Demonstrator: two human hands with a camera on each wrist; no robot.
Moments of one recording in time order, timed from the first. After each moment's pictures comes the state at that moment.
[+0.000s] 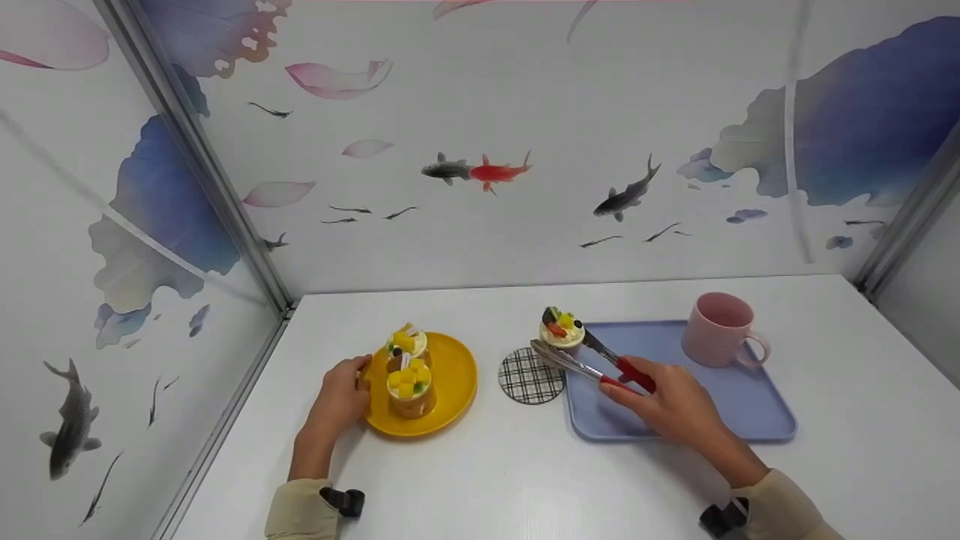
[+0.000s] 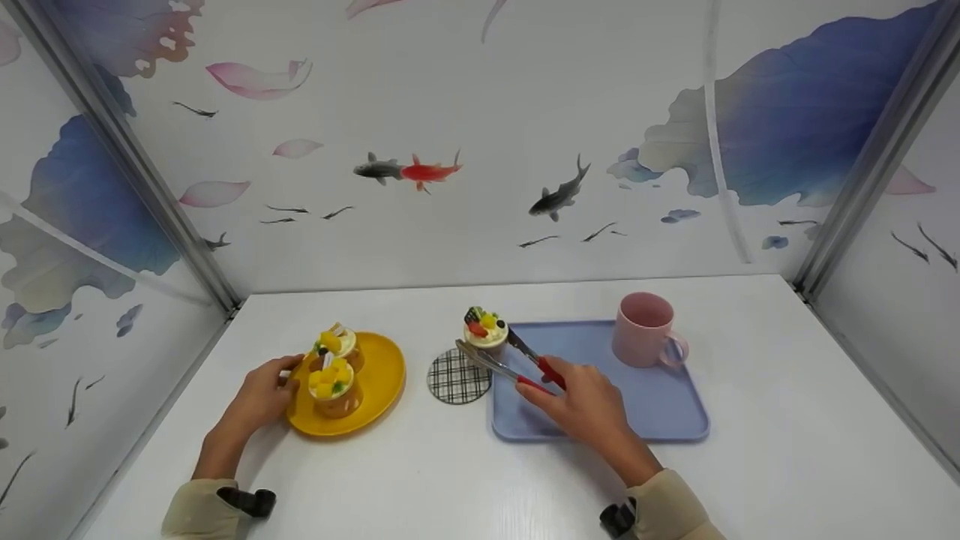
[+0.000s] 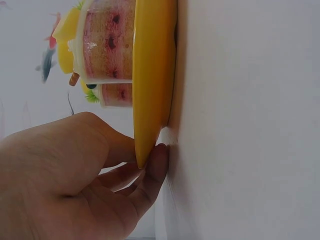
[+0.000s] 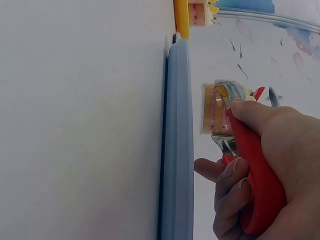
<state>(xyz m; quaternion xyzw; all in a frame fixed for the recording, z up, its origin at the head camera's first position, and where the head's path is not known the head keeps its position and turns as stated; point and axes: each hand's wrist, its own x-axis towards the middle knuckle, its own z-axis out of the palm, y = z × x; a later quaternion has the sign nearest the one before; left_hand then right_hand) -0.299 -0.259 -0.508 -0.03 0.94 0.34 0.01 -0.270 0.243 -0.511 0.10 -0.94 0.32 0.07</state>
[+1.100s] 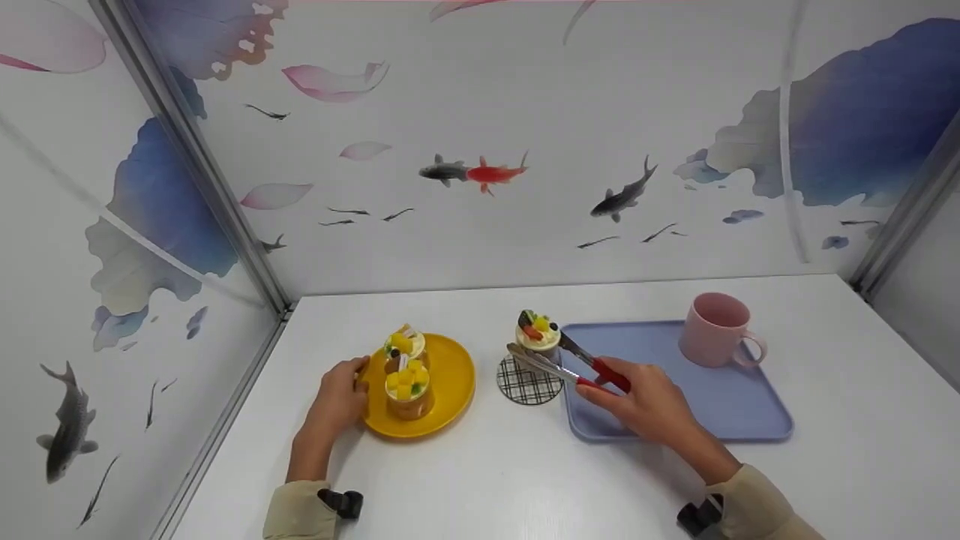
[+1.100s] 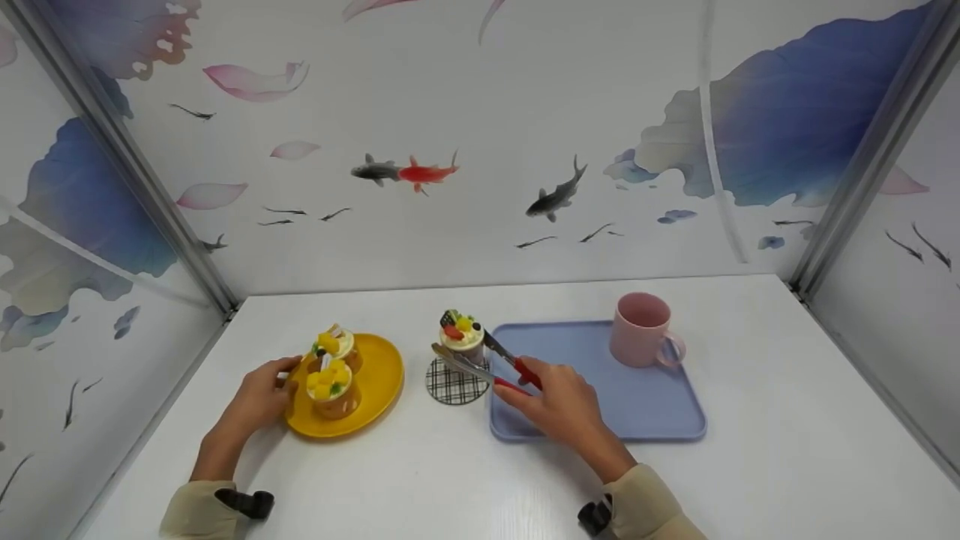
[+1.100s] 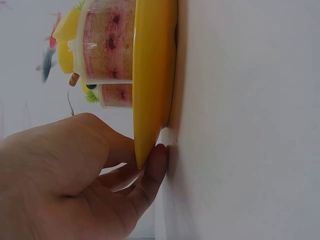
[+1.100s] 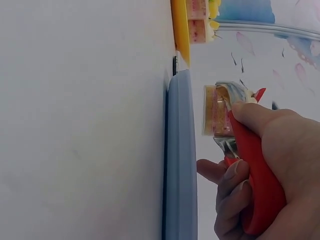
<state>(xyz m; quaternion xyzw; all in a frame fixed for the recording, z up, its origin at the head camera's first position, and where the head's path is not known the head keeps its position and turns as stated) -0.299 -0.259 -0.507 -0.04 0.94 0.33 0.02 -0.274 0.217 -0.513 0.13 -0.92 0.36 0.06</state>
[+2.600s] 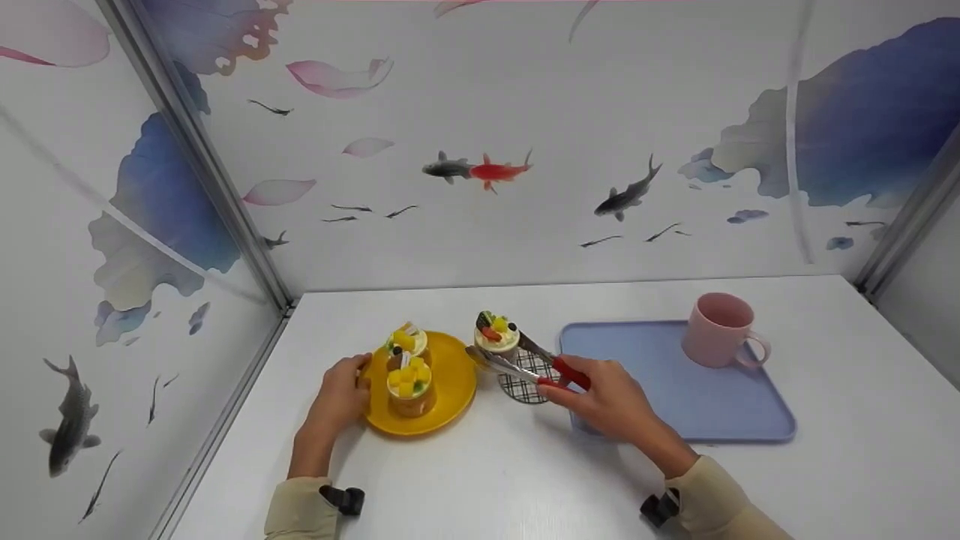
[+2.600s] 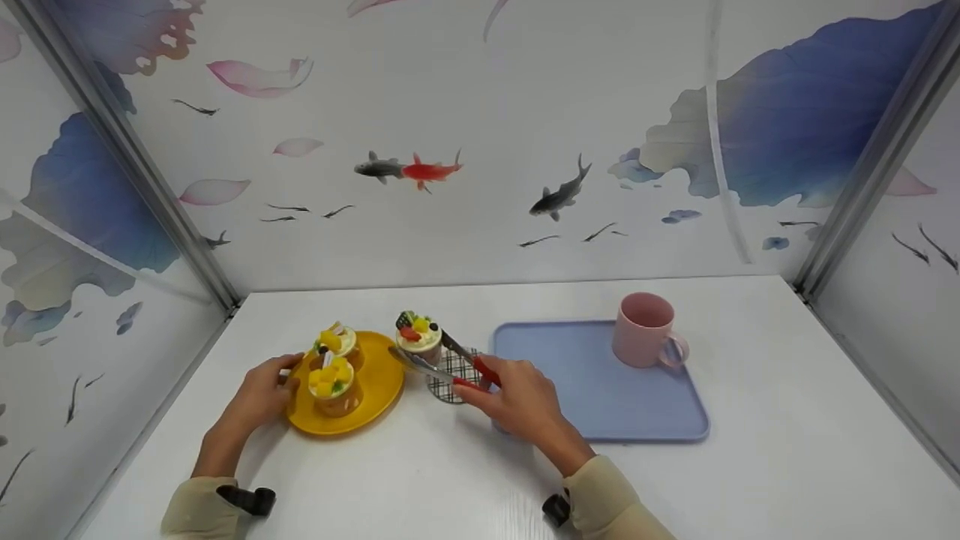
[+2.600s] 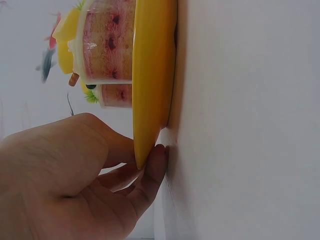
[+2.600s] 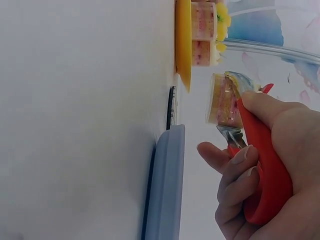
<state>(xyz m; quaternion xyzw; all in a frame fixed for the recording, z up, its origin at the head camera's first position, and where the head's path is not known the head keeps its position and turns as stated) -0.300 -0.259 -0.508 -0.05 0.94 0.34 0.03 -0.277 0.161 -0.502 0.15 -0.91 0.39 0.03</state>
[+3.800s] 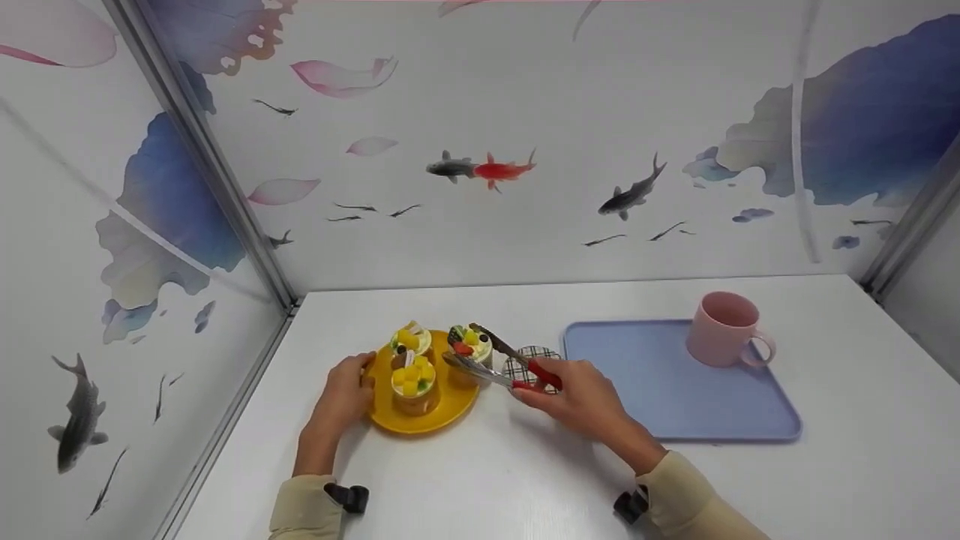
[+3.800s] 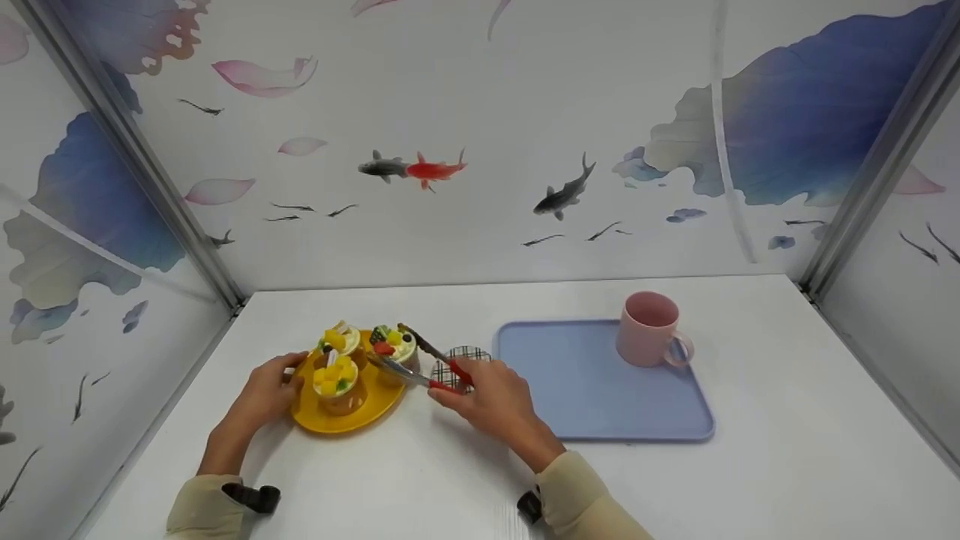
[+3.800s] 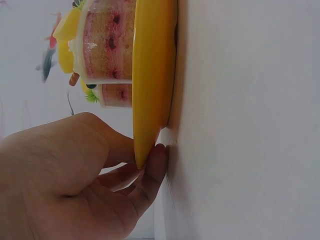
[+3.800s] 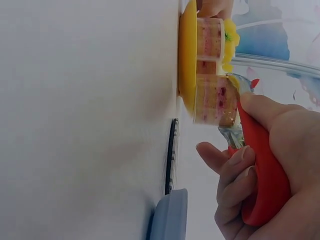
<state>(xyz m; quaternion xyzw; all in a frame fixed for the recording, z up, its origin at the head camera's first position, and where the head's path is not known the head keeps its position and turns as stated) -0.299 -0.259 -0.507 -0.04 0.94 0.35 0.02 -0.280 0.123 -0.506 0.17 -0.91 0.38 0.02</state>
